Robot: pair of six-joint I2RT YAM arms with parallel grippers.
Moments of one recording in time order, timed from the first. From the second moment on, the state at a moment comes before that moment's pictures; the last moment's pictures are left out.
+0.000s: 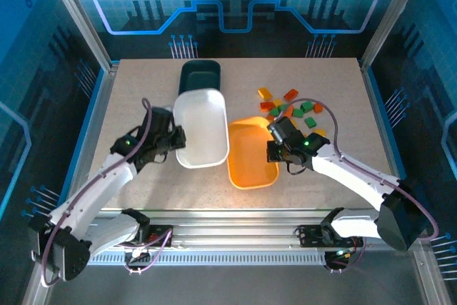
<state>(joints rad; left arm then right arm) -0.37 1.09 0.95 -0.67 -0.07 -0.58 0.65 1.27 0.92 -0.67 0.17 0.56</state>
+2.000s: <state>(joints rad) 0.19 2.34 2.00 -0.84 0.02 0.11 0.30 2.50 2.32 -0.94 -0.09 0.36</state>
